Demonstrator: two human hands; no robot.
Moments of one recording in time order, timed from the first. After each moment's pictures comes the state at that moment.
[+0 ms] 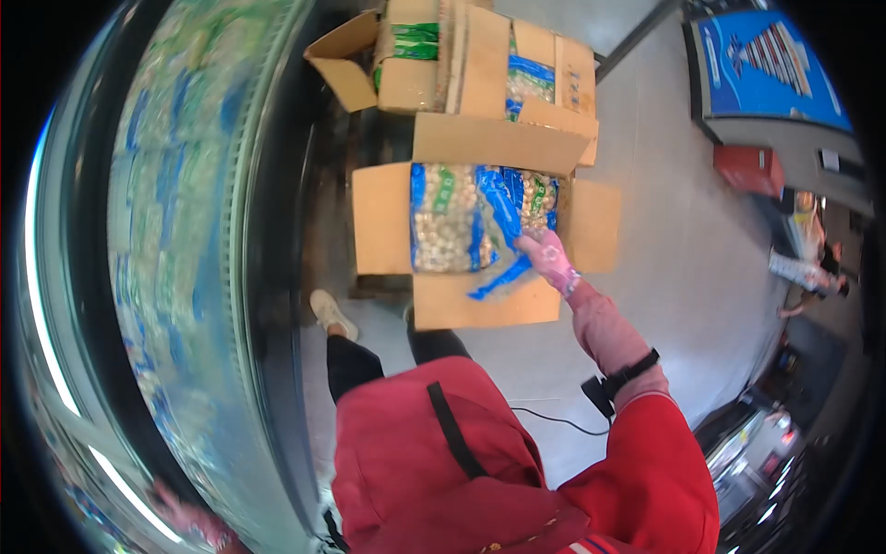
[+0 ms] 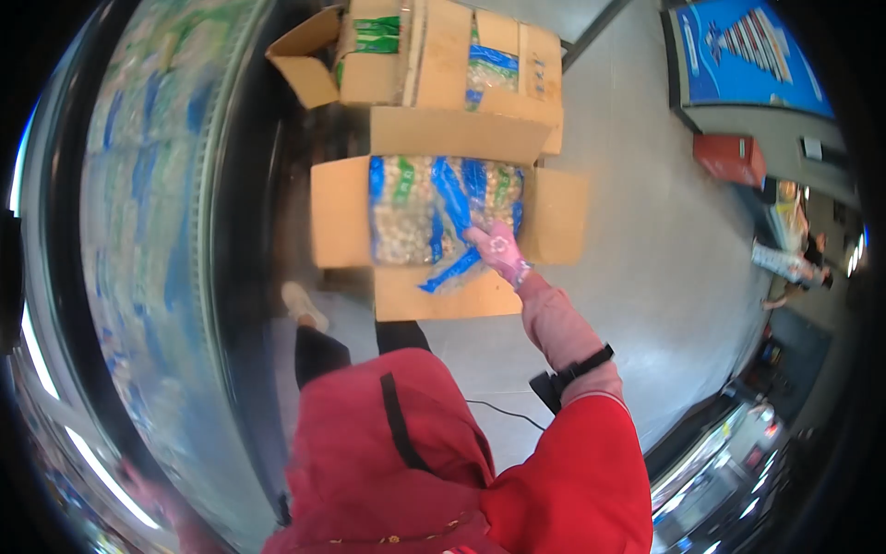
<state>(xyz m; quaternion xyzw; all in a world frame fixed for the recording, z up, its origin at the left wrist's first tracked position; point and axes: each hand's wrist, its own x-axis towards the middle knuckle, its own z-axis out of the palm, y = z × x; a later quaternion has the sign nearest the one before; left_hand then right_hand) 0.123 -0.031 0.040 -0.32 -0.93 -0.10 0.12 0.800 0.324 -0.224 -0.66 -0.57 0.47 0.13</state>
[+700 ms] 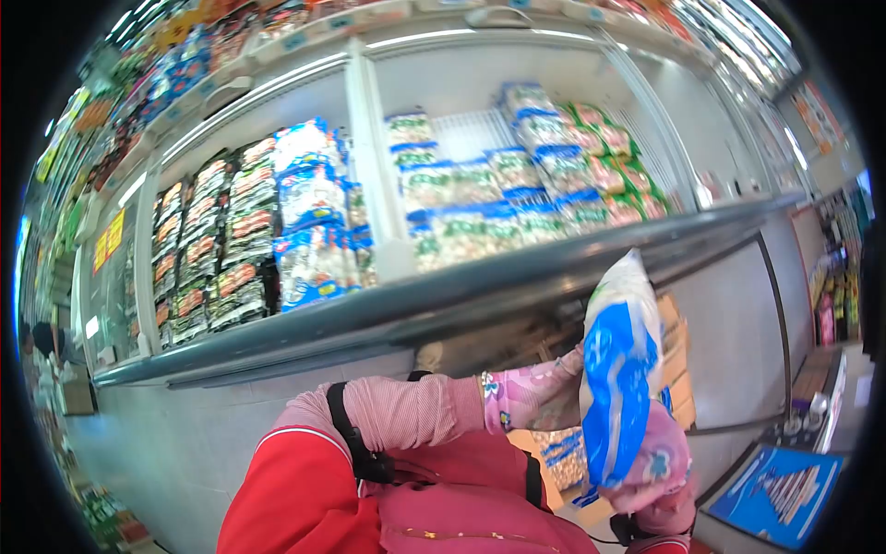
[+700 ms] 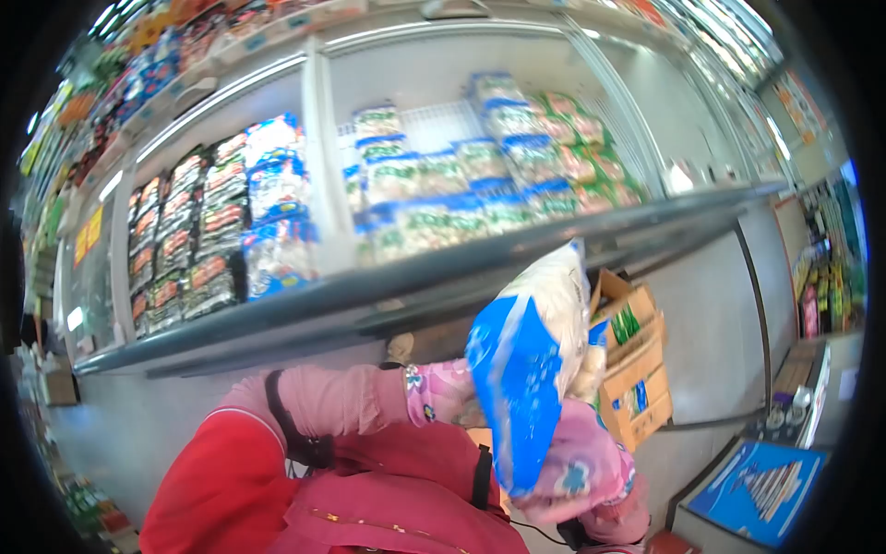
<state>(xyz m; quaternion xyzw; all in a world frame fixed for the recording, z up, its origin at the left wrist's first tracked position) 0.303 0.150 0.152 -0.08 -0.04 -0.68 -0.72 0.410 0.253 0.238 0.11 -0.87 0.46 0.16</state>
